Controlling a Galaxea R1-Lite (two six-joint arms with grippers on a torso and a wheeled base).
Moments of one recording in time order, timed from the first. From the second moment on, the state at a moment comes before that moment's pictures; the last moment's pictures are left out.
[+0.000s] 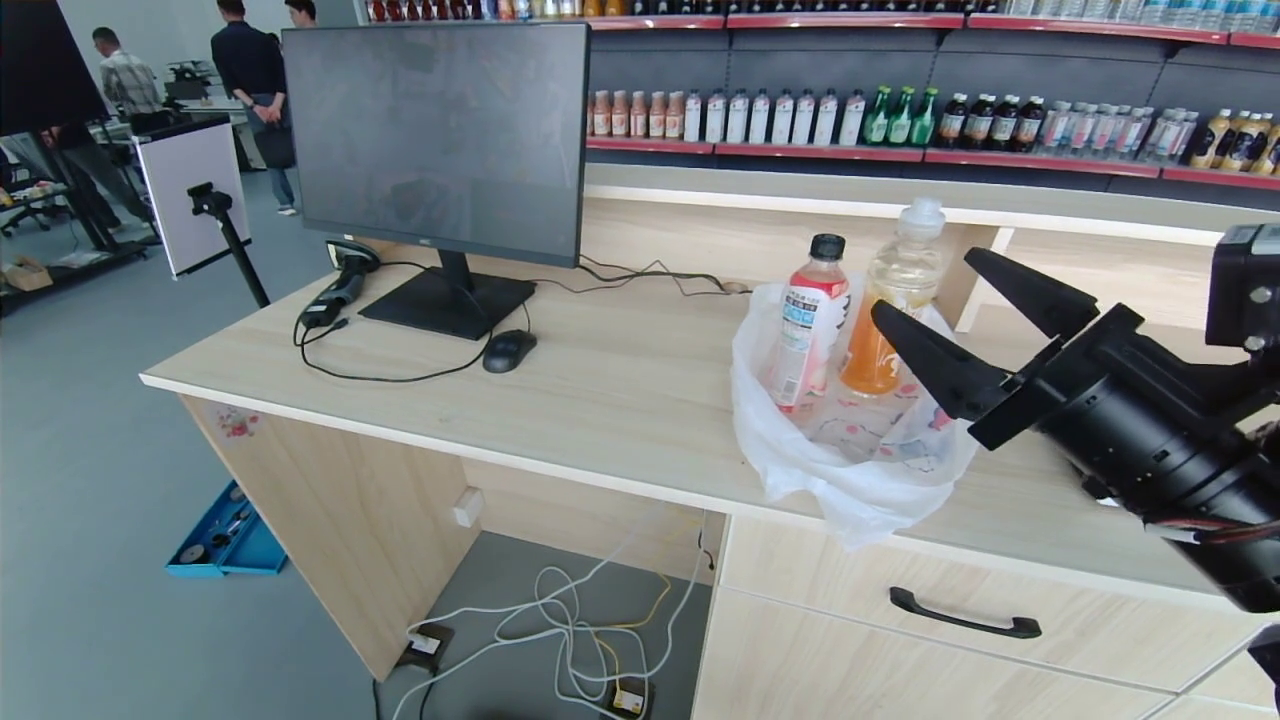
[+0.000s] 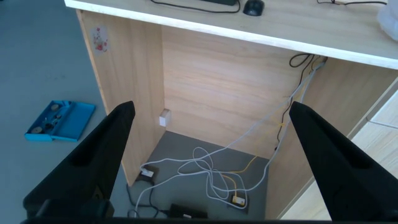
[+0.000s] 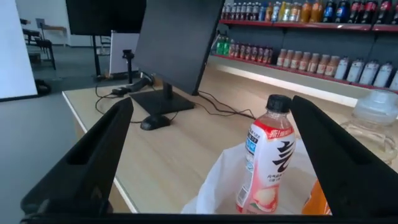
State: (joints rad) left arm 0.00 0.00 0.00 -0.01 0.01 0.00; right arm 0.43 1.58 -0.44 -1.57 0.20 -0.05
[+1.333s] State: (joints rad) left arm 0.00 0.00 0.00 -0.01 0.01 0.00; right arm 0.50 1.30 -0.43 -1.19 -0.15 -0.13
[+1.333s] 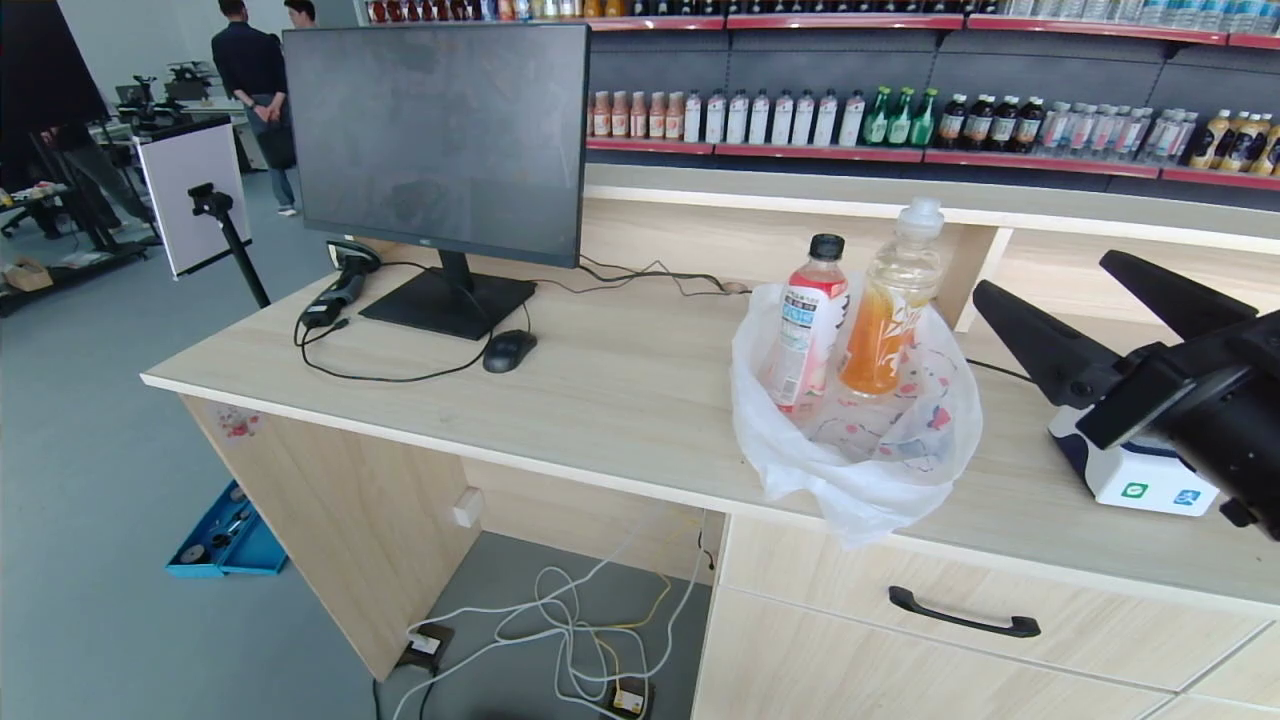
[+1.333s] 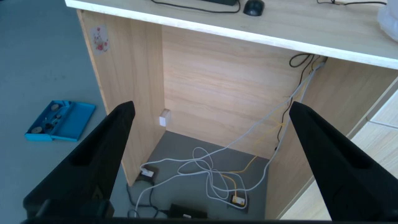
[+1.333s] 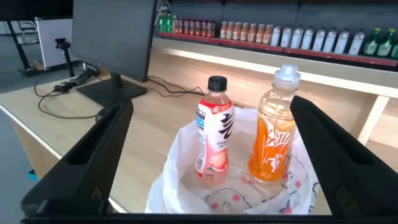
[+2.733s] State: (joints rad) left arm 0.00 0.00 0.00 -0.01 0.01 -0.01; right arm 0.49 1.16 -0.31 -1.19 -0.15 -0.16
